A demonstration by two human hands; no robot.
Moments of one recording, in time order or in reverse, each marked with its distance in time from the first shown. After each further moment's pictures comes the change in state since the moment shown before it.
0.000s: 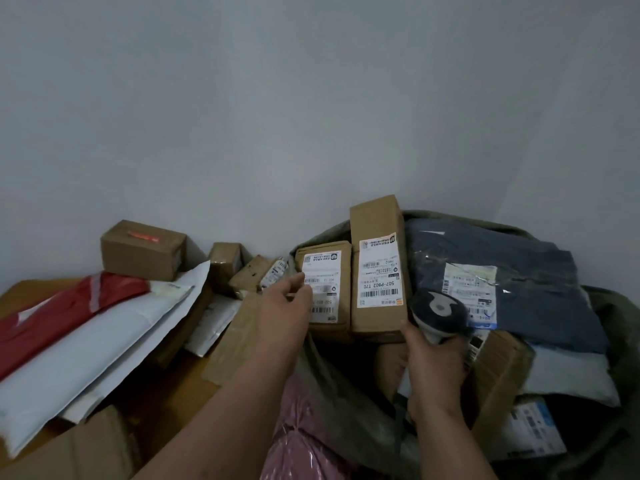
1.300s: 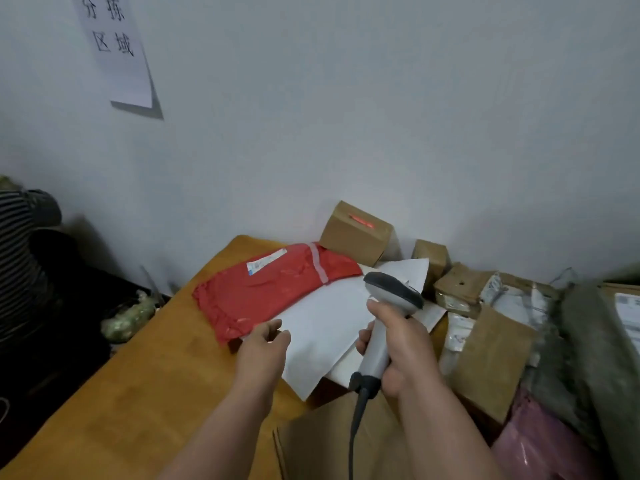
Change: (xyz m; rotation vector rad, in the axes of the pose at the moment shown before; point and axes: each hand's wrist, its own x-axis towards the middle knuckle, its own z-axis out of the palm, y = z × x) left_hand 0.047 -0.117 -0.449 0.048 0.365 -0.222; right_hand -0.307 0.051 0.327 0.019 -0.672 0.445
